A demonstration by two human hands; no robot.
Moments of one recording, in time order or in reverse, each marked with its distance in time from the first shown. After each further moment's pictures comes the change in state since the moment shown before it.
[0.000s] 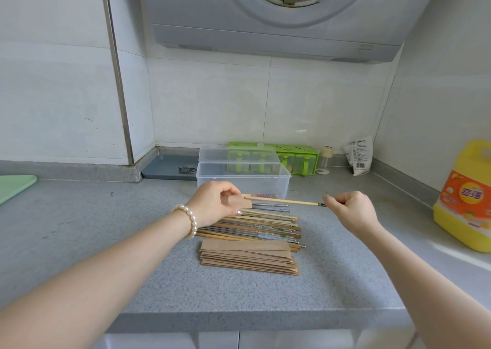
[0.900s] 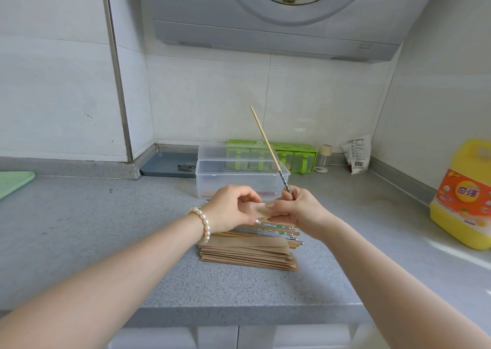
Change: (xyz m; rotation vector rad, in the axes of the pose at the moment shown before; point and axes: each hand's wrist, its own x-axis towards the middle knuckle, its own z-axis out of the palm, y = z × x) left_hand -0.009 0.024 0.017 -0.151 -0.112 0.094; right_hand -0.016 -0.073 0.039 0.964 -0.597 0.157
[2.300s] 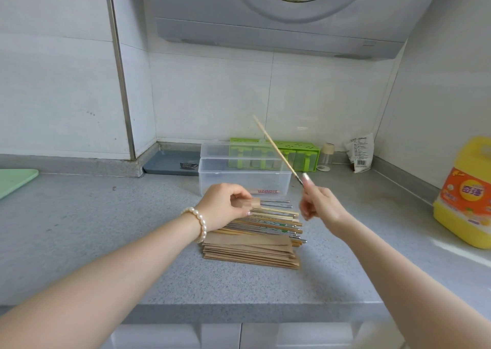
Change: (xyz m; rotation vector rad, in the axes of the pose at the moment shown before) left_hand -0.008 -0.007 -0.008 0.114 0.103 -0.026; right_hand -0.011 0.000 -0.024 -0.334 0.191 -0.077
